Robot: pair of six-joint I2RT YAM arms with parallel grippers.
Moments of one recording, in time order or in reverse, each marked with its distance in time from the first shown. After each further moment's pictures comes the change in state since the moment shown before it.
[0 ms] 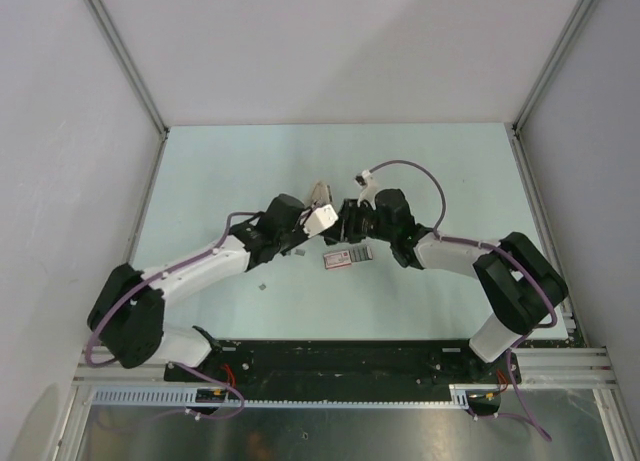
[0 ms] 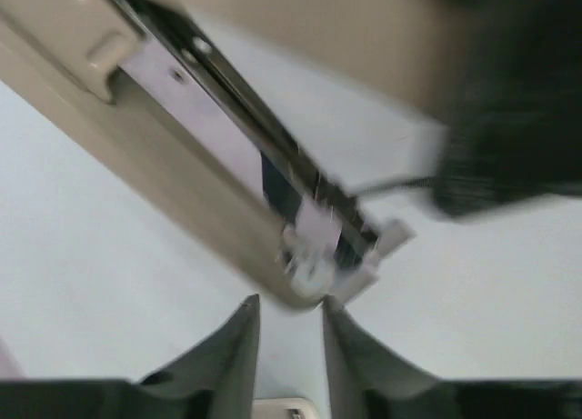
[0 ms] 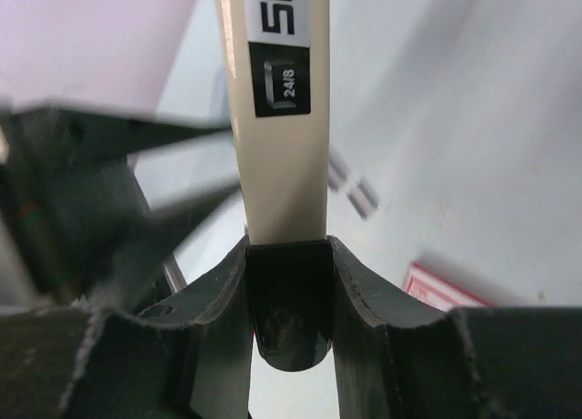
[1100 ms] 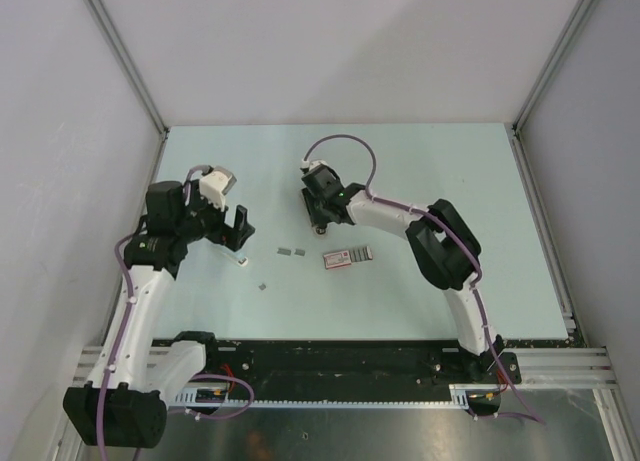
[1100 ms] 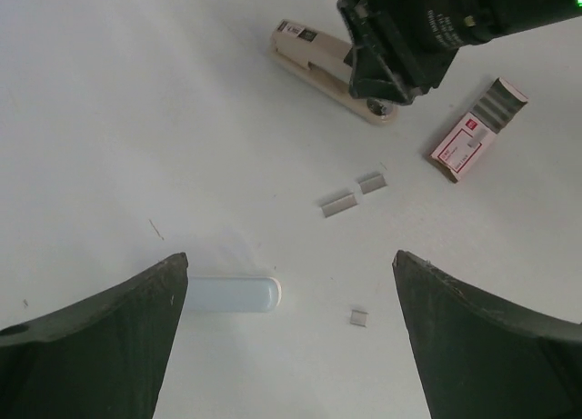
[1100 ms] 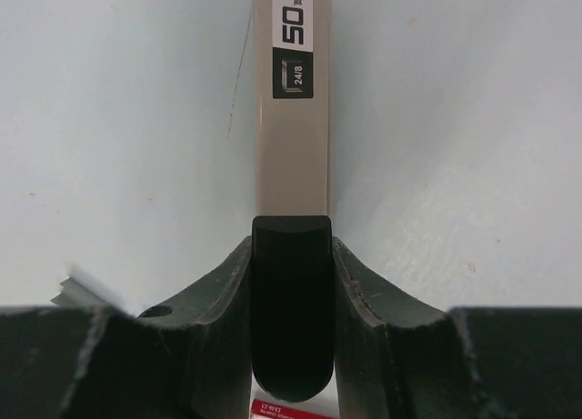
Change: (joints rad) left arm 0.657 -0.463 0.061 -0.317 0.734 -0.239; right arm 0.125 0.511 0.820 -0.797 0.593 -0.341
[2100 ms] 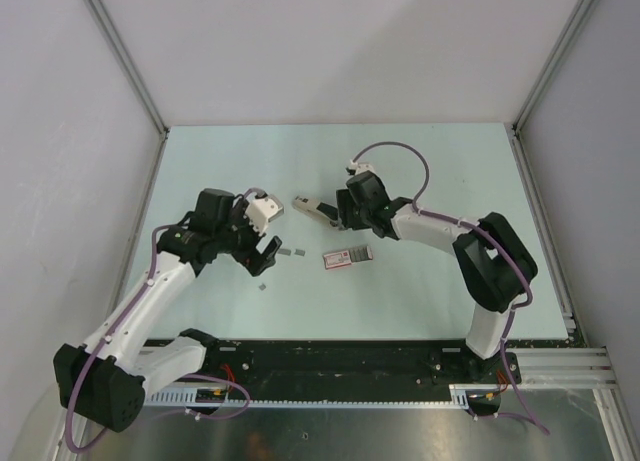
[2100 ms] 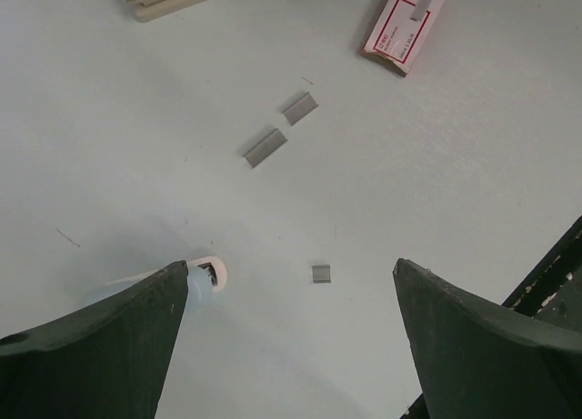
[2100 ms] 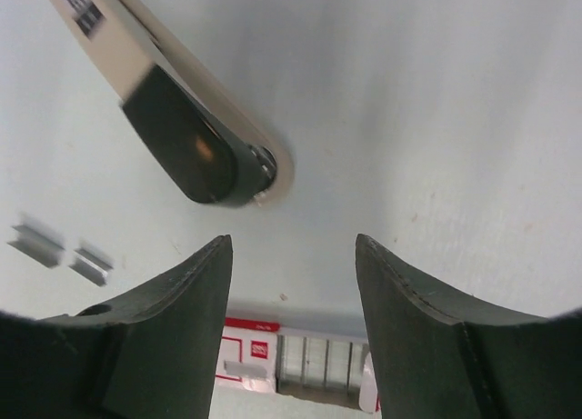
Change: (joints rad) left arm -0.315 0.095 -0.027 -0.132 -0.153 0.131; right arm -0.103 -0.322 -0.414 0.187 -0.012 0.087
